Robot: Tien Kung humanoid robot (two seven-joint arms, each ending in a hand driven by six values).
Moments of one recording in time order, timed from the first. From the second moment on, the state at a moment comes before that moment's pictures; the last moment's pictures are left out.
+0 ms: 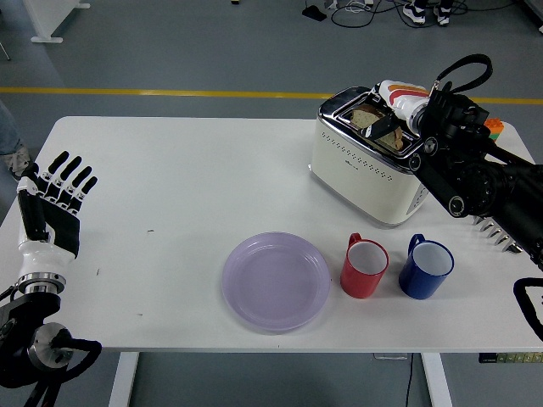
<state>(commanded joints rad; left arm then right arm) 0.02 0.06 -1.46 -1.54 0.73 0.25 -0.23 1.17 -0.03 0.61 0.45 -1.77 -0.03 -0.24</state>
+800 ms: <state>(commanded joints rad) 0.02 0.06 -1.45 -1.54 0.73 0.25 -0.24 1.17 -0.03 0.53 0.43 -1.80 -0.17 -0.24</state>
